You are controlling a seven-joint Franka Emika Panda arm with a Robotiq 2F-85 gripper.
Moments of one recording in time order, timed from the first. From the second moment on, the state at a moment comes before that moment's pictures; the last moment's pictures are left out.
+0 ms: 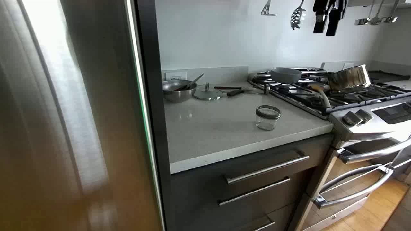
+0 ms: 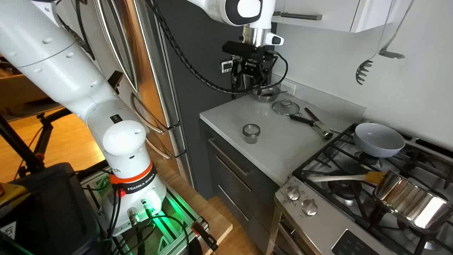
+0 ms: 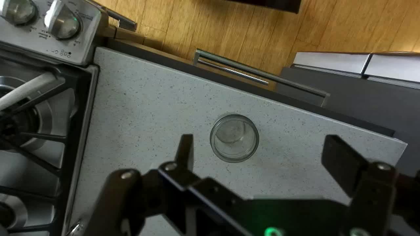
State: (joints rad) arm -0.05 -0.29 -0.23 -2.25 -0.04 1.90 -0.42
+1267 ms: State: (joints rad) arm -0.06 -0.06 -0.21 -2.27 0.04 2.12 -0.30
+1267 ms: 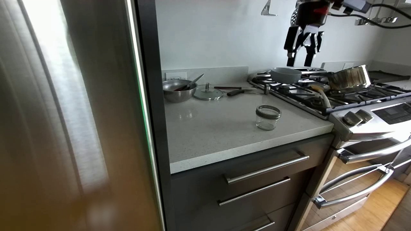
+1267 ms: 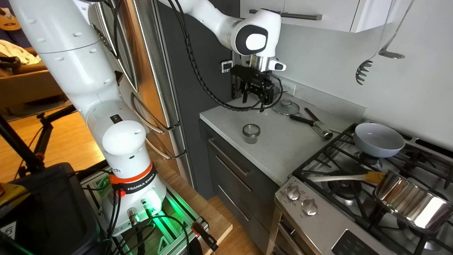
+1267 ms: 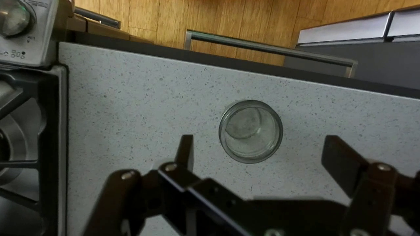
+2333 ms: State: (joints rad) arm -0.09 0.13 -0.17 -2.25 0.05 2.26 -0.23
